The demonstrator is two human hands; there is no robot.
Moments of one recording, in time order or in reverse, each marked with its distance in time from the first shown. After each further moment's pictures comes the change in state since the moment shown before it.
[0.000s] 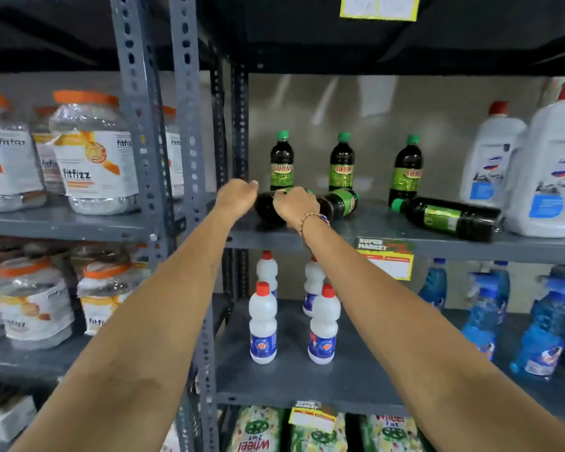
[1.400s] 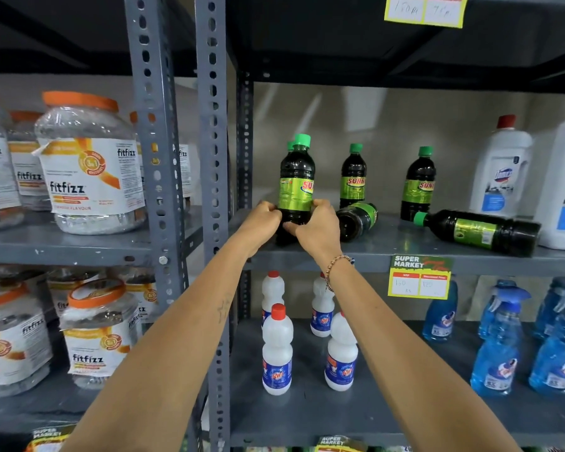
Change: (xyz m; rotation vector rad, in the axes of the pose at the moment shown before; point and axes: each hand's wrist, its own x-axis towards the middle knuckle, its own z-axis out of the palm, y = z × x) left_hand 0.027 -0.038 0.021 -0.333 -0.268 0.043; right_hand 0.009 0.019 0.041 0.184 0.225 -0.081
